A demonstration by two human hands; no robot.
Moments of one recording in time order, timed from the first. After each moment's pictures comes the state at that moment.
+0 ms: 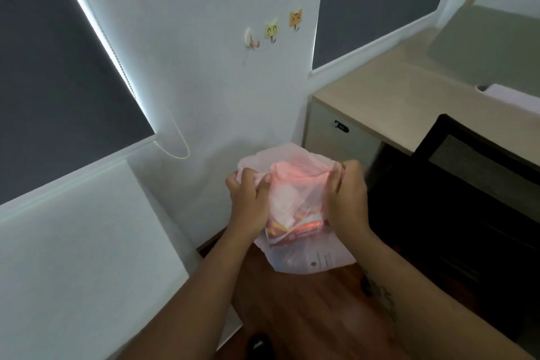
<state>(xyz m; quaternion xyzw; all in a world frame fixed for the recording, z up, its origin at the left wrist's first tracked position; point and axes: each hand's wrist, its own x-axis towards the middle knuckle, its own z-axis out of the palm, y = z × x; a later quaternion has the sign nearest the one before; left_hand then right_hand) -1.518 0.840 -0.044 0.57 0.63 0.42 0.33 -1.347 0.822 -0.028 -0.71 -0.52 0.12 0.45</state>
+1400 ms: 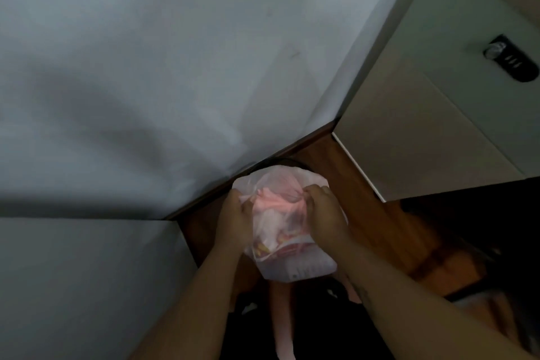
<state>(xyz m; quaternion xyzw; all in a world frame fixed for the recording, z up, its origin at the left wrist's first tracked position) -1.516 1.092 -0.458 0.41 0.78 0.23 0.41 -1.331 1.116 -0.471 -0.67 -0.67 0.31 0.13</state>
